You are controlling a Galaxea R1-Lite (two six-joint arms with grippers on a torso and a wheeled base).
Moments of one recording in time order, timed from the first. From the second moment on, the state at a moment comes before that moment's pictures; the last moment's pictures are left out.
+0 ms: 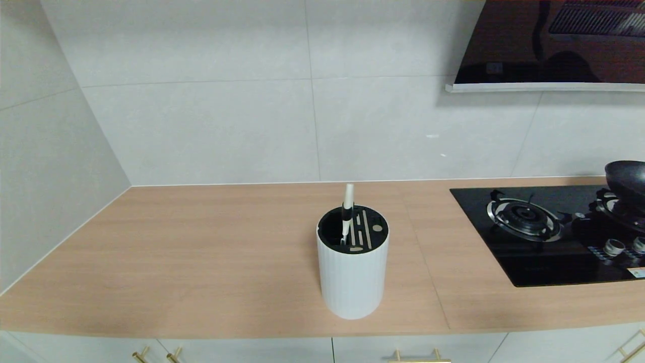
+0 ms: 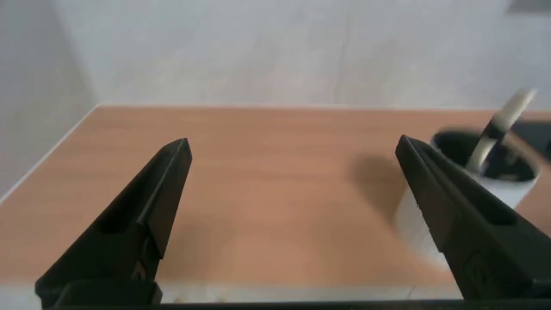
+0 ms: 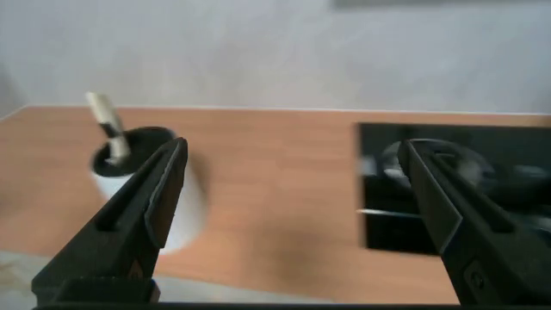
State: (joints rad) left arm -0.24 0.31 -0.45 0.04 0.33 -0.01; right arm 0.22 0.32 -0.42 -0.06 -0.16 -0.05
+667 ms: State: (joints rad) left arm 0.00 0.01 -0.38 0.18 0.32 0.00; right arm 0.00 0.01 -0.26 0.00 -0.12 -0.06
